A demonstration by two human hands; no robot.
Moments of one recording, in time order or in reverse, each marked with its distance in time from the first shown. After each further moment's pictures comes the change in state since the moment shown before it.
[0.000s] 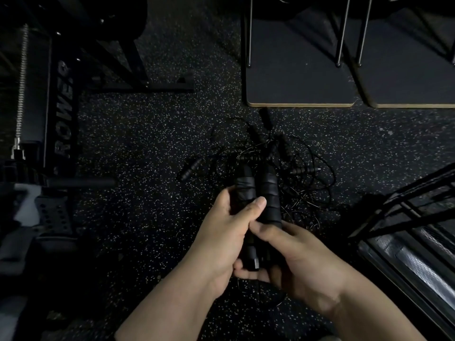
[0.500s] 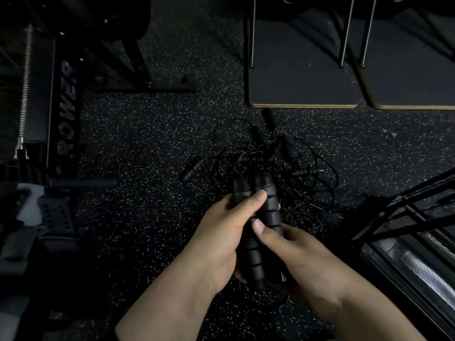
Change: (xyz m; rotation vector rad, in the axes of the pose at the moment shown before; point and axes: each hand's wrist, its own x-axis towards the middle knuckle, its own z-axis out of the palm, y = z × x) left_hand 0.005 0.010 -0.001 -0.079 0.012 -0.104; right_hand -0.002 -0.004 0.002 -0.300 0.025 -0.032
